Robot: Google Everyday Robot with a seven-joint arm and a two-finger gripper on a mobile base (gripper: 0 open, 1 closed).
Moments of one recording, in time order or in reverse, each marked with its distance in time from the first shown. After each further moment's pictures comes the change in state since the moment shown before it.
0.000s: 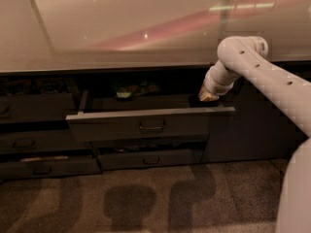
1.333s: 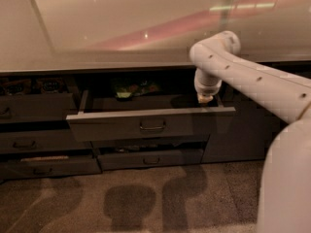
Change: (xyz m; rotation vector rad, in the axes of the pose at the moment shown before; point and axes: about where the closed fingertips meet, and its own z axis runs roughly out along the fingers) arm -0.006 0.008 0.003 -0.019 0.278 -0.011
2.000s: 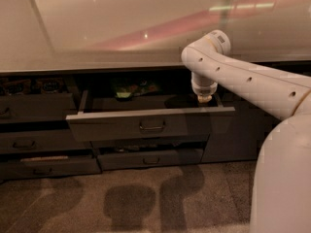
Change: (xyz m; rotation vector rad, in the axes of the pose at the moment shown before) arm -0.002 0.000 -0.004 0.014 0.097 0.015
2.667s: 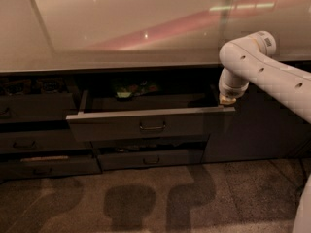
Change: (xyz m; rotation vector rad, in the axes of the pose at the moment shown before) arm 0.078 0.019 -0.013 0.014 -0.090 0.153
